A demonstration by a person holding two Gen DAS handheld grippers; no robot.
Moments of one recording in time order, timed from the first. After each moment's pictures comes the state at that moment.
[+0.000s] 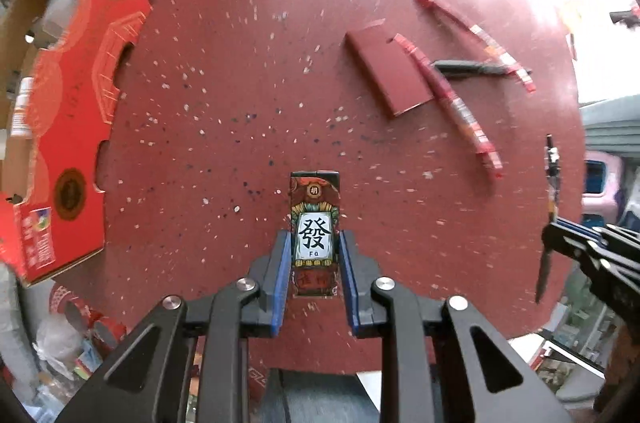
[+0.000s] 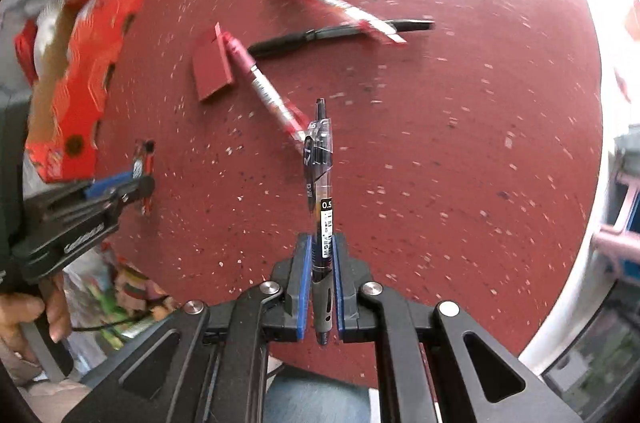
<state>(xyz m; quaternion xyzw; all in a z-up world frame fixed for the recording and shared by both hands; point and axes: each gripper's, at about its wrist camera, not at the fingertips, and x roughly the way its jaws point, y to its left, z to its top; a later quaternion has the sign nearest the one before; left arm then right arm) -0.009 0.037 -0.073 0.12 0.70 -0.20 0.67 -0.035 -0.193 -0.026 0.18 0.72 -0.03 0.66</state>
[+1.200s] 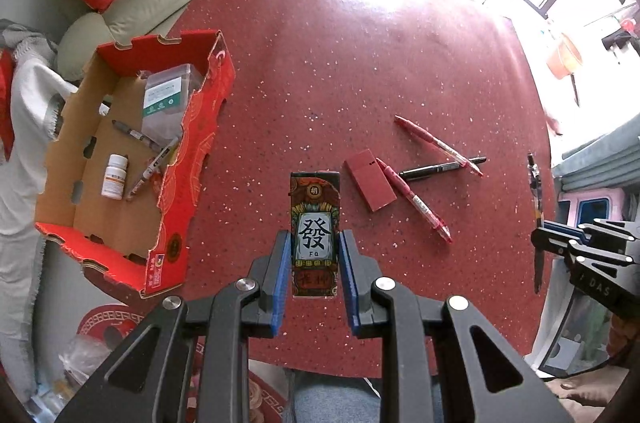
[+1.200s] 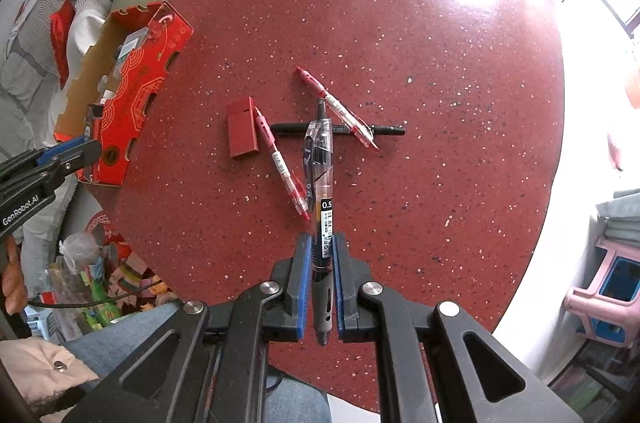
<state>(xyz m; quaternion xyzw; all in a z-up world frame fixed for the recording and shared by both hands) 0.016 0.037 0.038 0.13 0.61 -0.18 0.76 -0.017 -0.204 0.048 0.11 0.68 0.01 0.73</state>
